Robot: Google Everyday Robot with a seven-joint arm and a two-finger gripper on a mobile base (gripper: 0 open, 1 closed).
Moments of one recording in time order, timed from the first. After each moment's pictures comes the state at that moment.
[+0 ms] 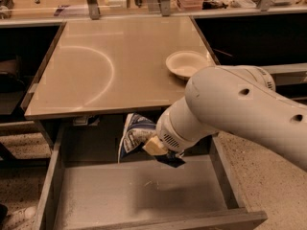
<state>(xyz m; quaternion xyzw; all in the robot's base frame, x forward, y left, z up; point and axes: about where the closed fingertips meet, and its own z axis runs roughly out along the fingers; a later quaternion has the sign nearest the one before) 0.438 -0.008 0.796 -0.48 0.83 0.11 0.24</state>
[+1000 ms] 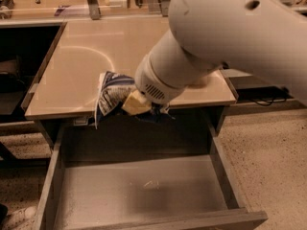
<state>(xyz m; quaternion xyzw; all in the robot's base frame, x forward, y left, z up) 0.466 0.032 0.910 -0.55 0.78 0.09 0.29</state>
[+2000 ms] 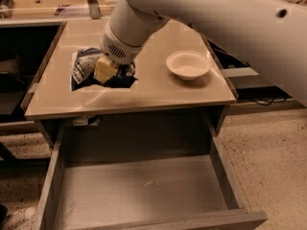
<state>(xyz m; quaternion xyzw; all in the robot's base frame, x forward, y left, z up) 0.563 0.109 0.920 -0.60 0.74 0.11 0.28</state>
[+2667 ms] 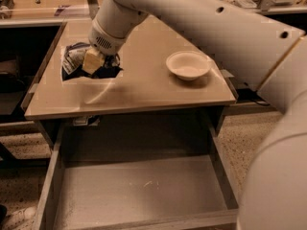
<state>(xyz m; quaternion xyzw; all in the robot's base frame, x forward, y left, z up) 0.624 0.152 0.904 -0.62 0.72 0.14 0.28</state>
